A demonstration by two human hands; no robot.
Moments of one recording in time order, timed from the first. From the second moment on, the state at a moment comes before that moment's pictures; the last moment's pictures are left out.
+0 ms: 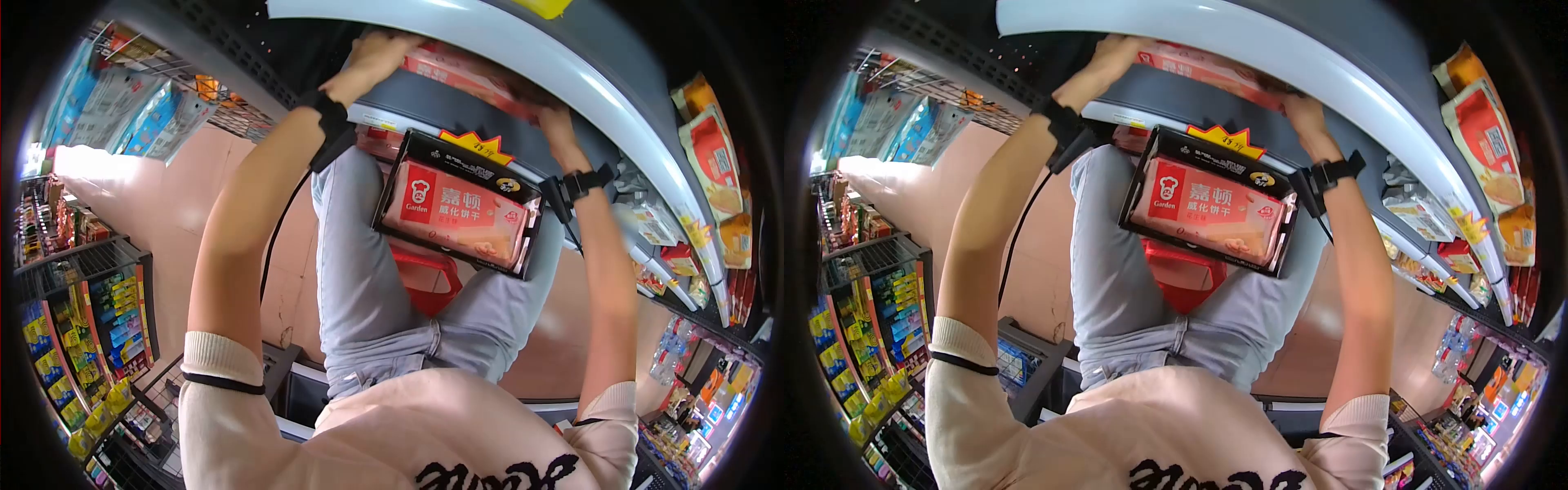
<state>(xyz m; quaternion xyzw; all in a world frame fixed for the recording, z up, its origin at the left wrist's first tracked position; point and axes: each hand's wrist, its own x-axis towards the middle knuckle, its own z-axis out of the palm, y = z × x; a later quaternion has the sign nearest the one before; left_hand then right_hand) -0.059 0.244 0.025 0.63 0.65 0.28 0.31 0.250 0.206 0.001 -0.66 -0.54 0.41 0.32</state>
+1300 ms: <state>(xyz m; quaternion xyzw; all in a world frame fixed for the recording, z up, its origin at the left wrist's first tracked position) -0.073 0.053 -0.010 0.71 0.58 0.23 0.33 0.273 -0.009 0.006 -0.66 -0.69 0.23 0.19</state>
